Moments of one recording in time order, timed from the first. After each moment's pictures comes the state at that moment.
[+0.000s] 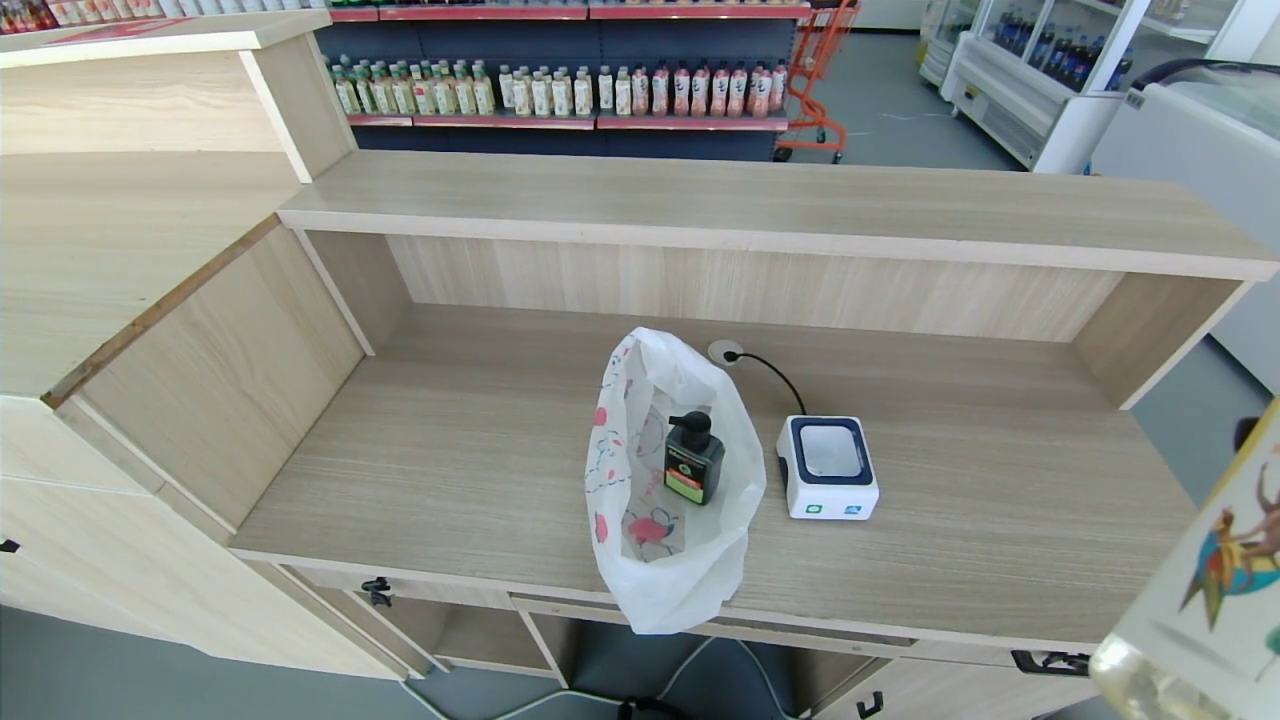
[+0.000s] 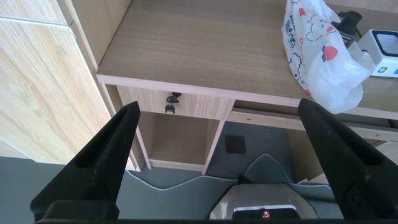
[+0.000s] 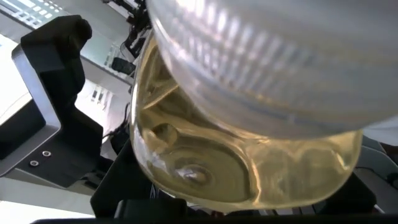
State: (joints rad) left arm -0.01 0.00 -0.01 0.02 -0.08 -0.08; right arm 0.54 0.93 -0.91 -0.02 0.75 0.47
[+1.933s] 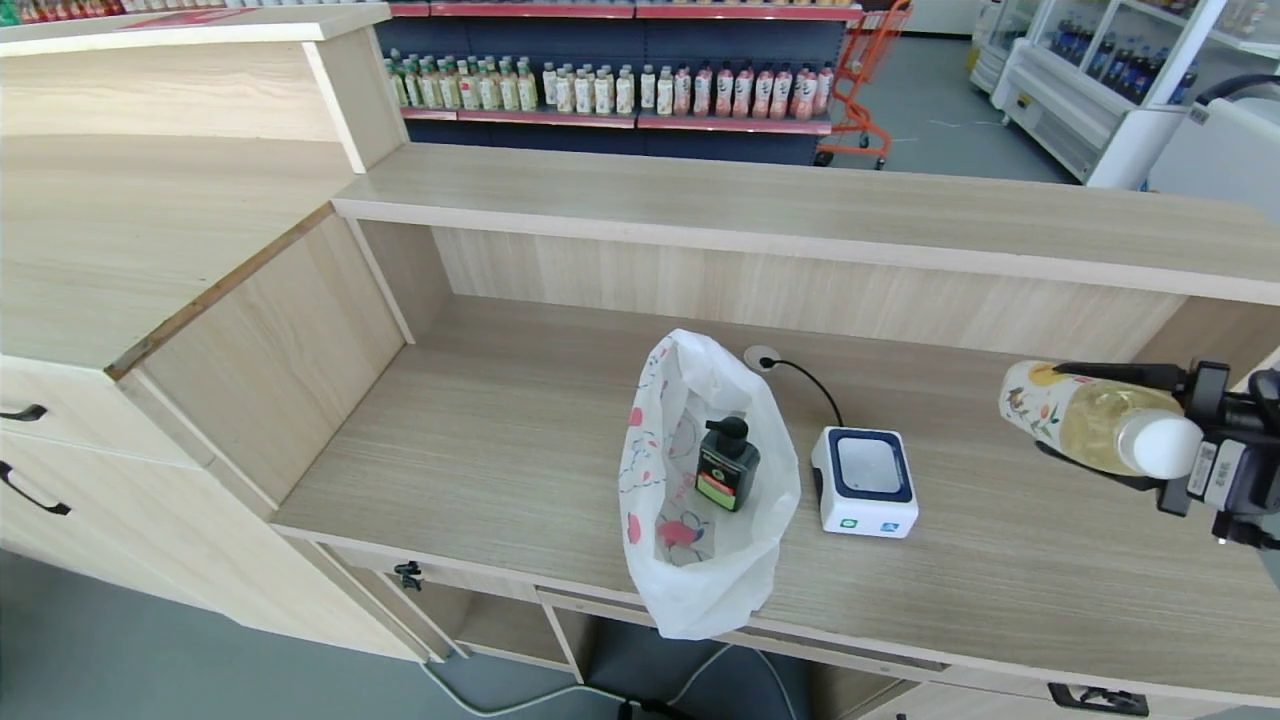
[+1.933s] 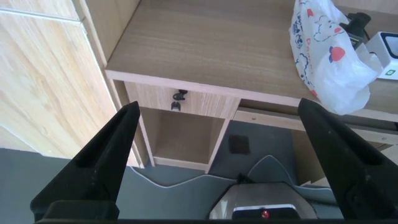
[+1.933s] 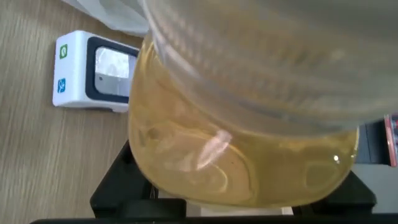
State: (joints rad) left arm -0.01 0.00 -0.01 0.02 -0.08 -0.08; right arm -0.32 1.58 -0.71 -0.51 1.08 -1.71
